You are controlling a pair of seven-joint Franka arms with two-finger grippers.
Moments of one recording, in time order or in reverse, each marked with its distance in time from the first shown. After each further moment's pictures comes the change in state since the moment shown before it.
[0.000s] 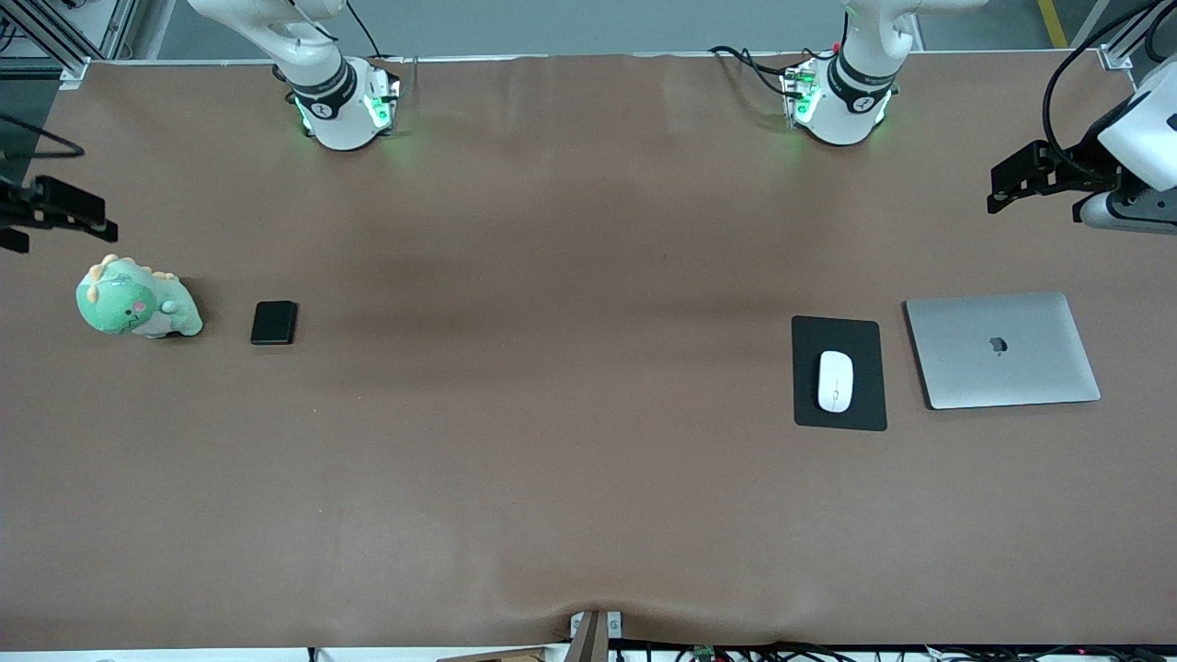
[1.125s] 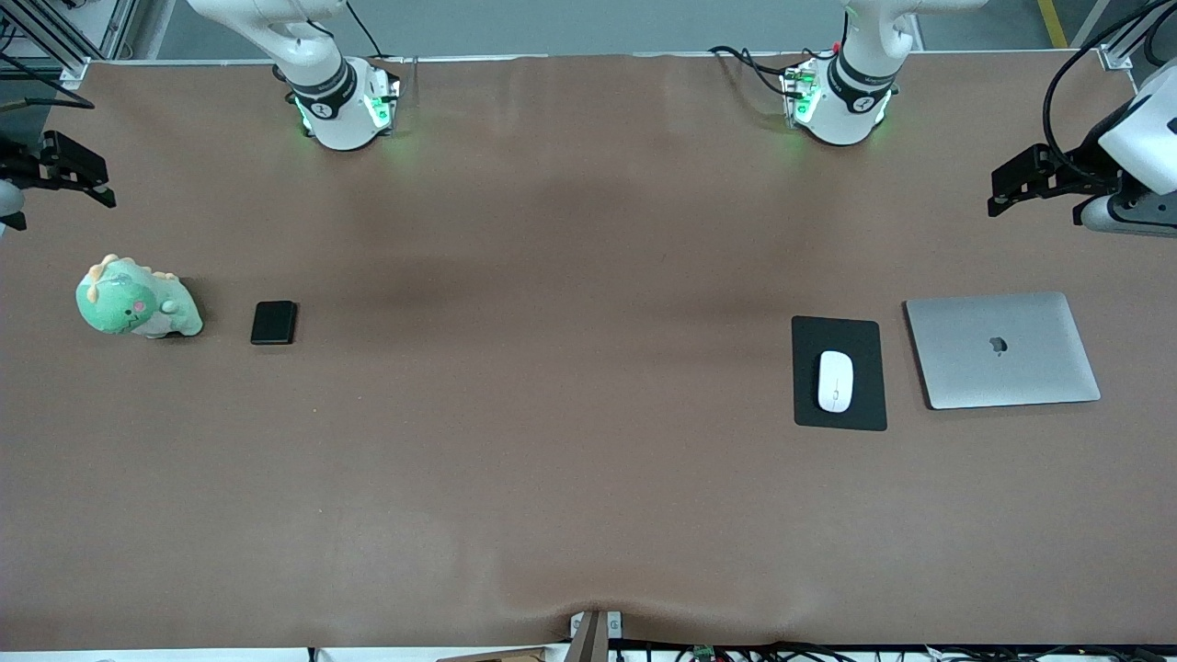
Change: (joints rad) left arm 0.001 0.001 0.001 -0.003 0.000 0.009 0.000; right arm 0.013 -0.221 -0.043 -0.363 -0.043 0.207 -0.221
